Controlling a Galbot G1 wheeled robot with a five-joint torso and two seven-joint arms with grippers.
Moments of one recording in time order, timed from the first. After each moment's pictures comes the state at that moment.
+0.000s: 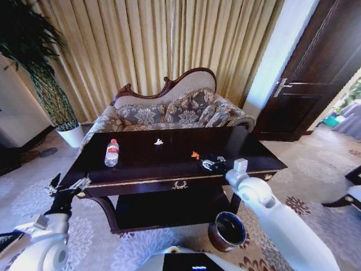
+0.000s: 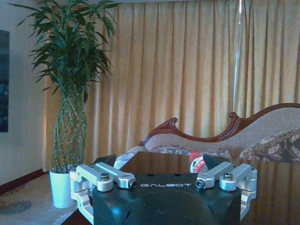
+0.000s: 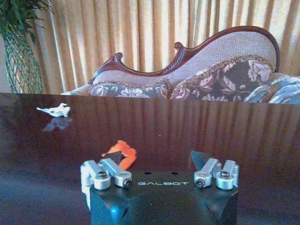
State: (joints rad) left arm 1.78 -1.33 -1.02 -2.33 -0.52 0.12 -0.06; right arm -1.16 0.84 0.39 2.09 0.80 -0.51 0.13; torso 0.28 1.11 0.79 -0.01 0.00
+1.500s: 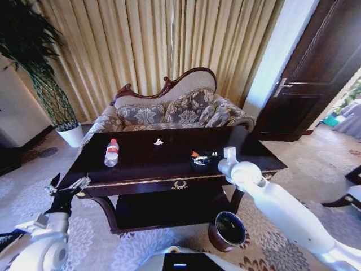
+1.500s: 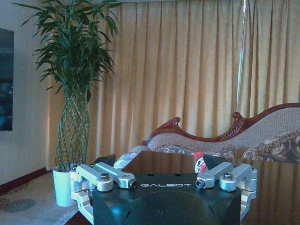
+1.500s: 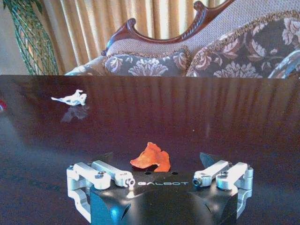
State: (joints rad) left arm 1.77 -1.34 -1.04 -2.32 -0.52 0.12 -0.06; right arm -0.81 0.79 0.09 2.01 1.11 -0.68 0.34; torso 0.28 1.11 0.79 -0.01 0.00
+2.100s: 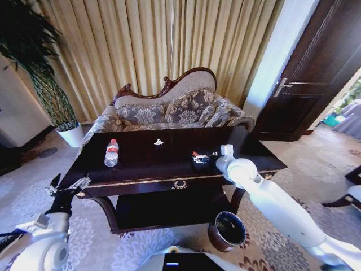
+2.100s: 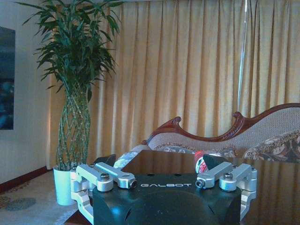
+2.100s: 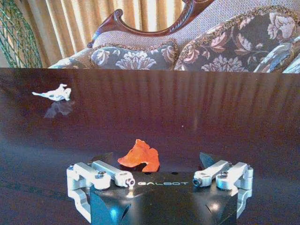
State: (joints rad) left arm 1.77 -1.34 -1.03 -2.32 -0.52 0.12 -0.06; right arm -0.78 0.82 0.07 2.00 1.12 -0.72 0.42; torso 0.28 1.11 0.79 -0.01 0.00
